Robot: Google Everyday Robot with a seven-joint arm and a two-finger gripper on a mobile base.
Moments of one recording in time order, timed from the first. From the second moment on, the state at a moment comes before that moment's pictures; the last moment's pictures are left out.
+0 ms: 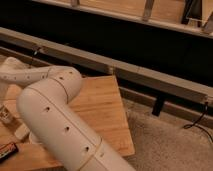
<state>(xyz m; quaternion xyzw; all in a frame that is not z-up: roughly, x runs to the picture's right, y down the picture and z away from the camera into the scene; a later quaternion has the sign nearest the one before) -0.362 0.035 0.876 -0.23 0.16 0.13 0.95</state>
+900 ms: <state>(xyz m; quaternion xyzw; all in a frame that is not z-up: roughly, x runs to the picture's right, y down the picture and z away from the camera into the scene) -0.351 0.032 0.872 -0.25 0.14 0.17 0.94</state>
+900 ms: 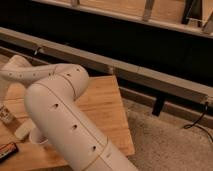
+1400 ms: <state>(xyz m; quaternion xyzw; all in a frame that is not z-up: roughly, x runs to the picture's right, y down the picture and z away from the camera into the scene) -0.313 -0.046 0.842 -0.25 0.08 0.35 0.90</state>
